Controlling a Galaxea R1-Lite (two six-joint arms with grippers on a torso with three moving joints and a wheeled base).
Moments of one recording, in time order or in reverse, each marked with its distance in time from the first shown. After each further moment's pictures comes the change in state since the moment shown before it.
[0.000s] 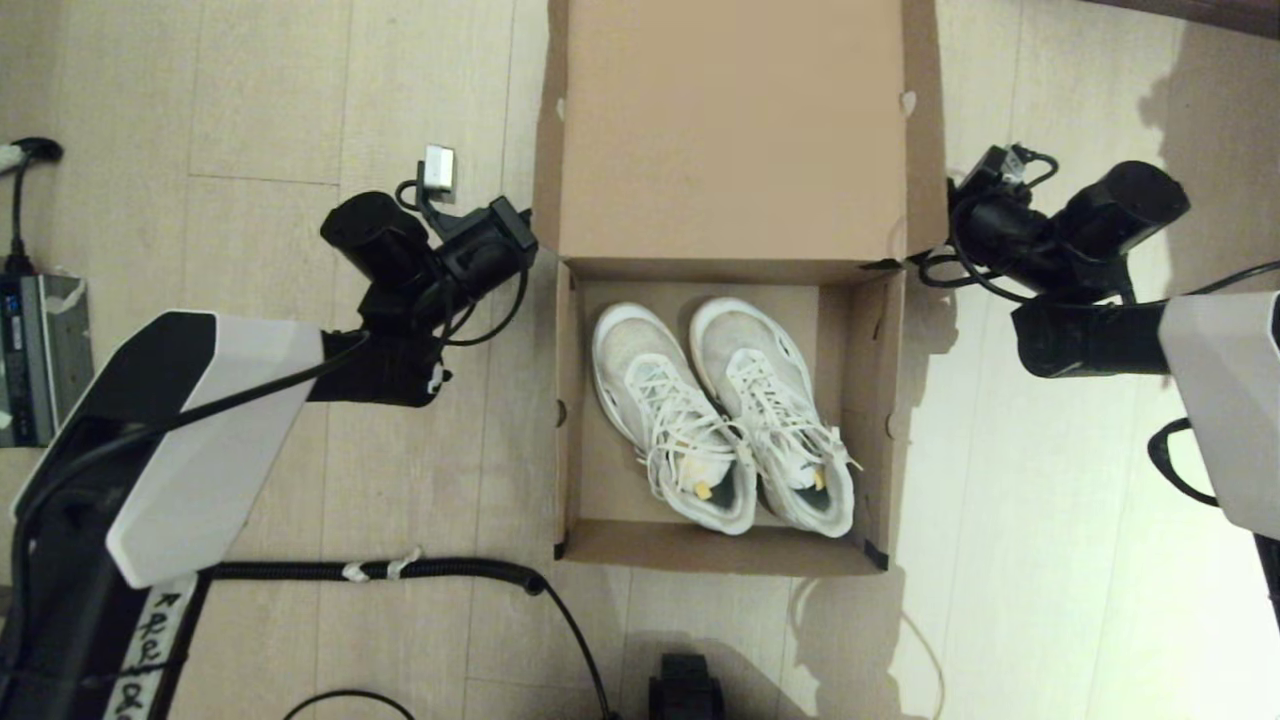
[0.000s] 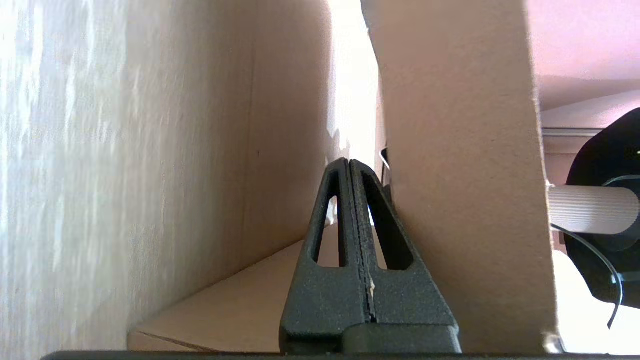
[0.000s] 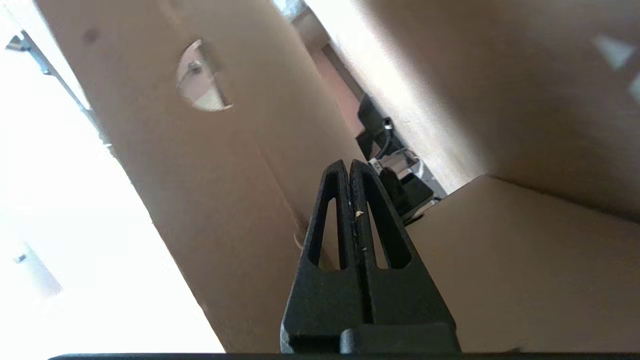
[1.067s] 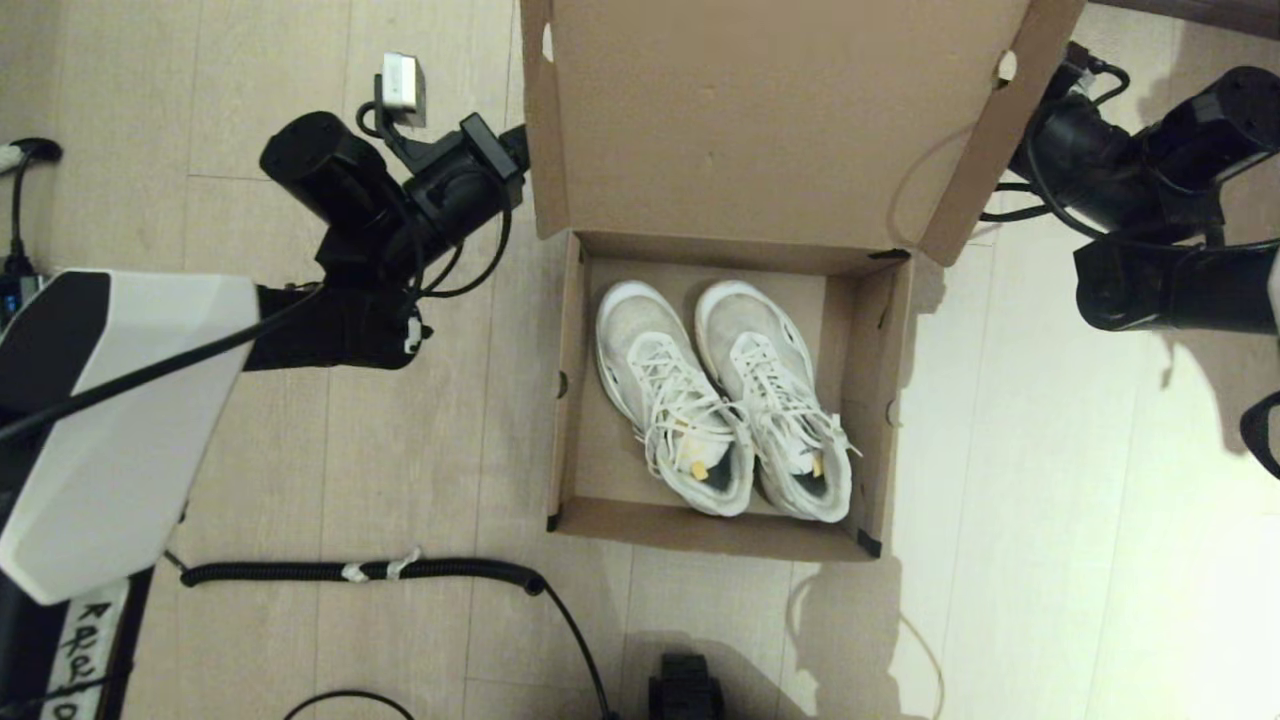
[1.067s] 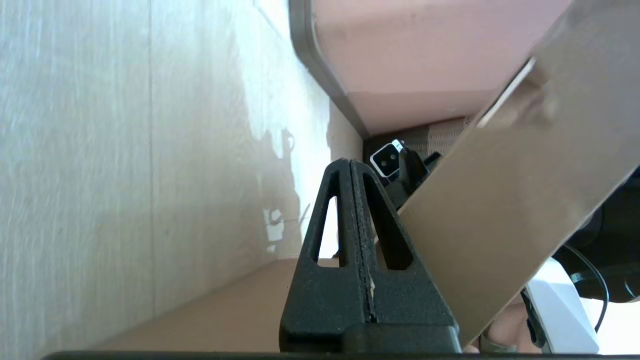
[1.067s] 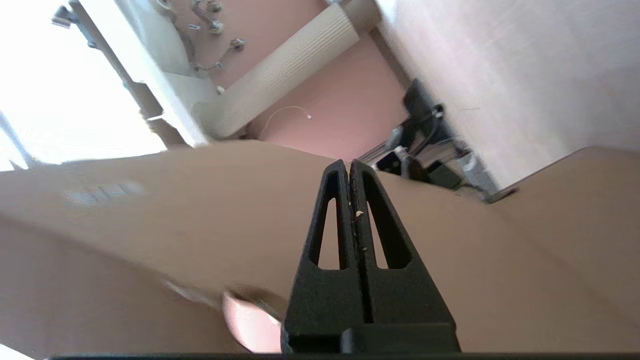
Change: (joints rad) left arm -0.031 -0.130 0.001 0.008 -0.001 -0.003; right arm 0.000 -0.177 0.040 -0.009 0.010 0.108
